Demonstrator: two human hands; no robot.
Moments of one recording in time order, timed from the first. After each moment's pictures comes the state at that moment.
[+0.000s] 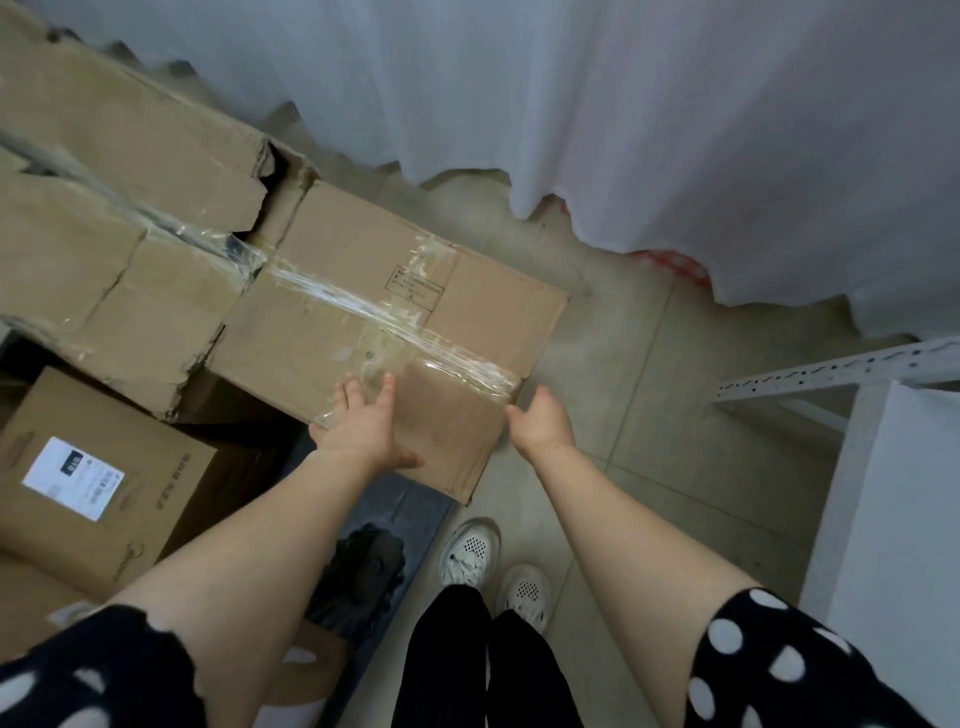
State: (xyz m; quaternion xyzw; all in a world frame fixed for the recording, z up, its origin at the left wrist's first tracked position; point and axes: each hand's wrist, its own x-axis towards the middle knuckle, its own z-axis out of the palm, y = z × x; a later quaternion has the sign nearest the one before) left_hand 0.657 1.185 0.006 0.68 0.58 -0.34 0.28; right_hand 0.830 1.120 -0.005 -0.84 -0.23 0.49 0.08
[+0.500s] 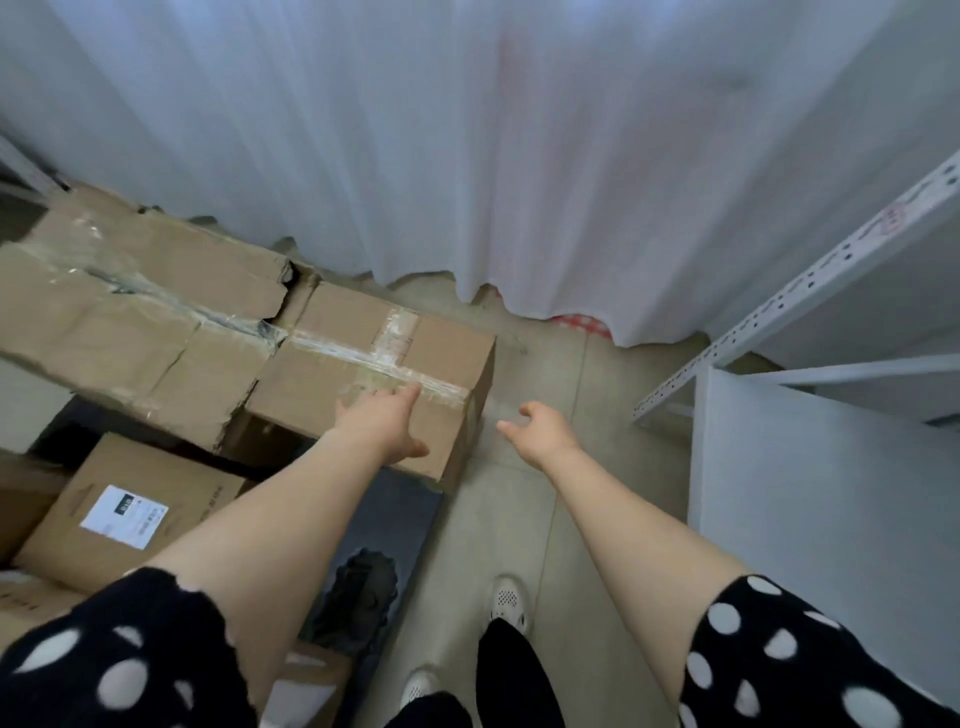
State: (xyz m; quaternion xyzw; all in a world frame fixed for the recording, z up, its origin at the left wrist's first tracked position) left_hand 0.672 1.103 0.205 0.82 0.46 -0.29 0.20; right_hand 0.836 0.997 0.176 -0.84 -0.31 0.42 0.12
